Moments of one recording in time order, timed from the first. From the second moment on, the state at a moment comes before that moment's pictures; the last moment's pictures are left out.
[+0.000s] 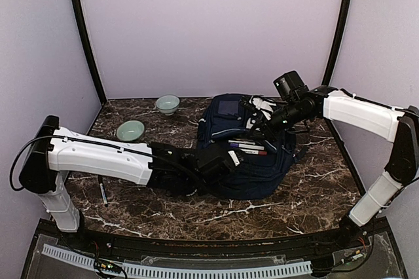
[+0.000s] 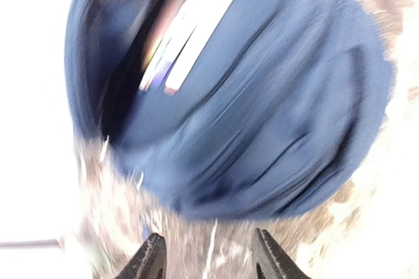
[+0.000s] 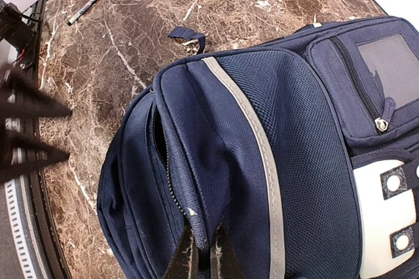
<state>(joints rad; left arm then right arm) -1.32 1.79 1.34 -0.49 -0.69 0.17 0.57 1.57 1.29 -0.64 -0.52 -0.39</state>
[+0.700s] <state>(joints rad) -0.65 1.41 0.95 -0.83 -0.44 -0.63 0.57 1.57 1.28 -0.64 -0.52 -0.39</state>
